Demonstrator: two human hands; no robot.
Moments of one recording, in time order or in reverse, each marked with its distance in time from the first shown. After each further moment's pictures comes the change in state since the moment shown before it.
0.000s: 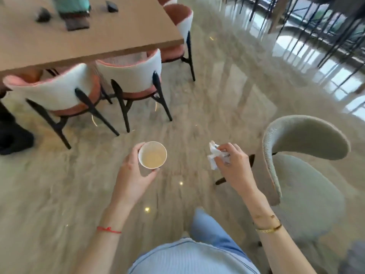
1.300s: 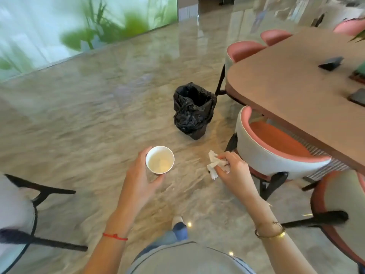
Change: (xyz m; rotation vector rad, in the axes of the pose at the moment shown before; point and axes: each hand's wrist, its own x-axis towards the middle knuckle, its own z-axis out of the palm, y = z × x) left_hand 0.238 -0.445 -0.461 0.202 0.913 -0.721; right_hand 0.362 -0.620 0.645 0.168 -0.835 -0.943
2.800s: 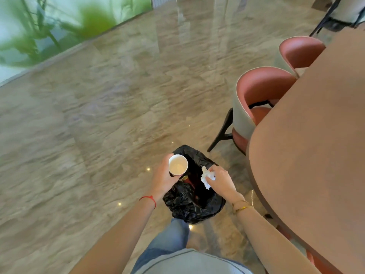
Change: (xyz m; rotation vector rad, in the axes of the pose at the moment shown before) left_hand 0.894 -0.142 0.329 0.059 -0.390 -0.084; right_hand 0.864 0.215 0.169 -0.066 -0.324 0.421
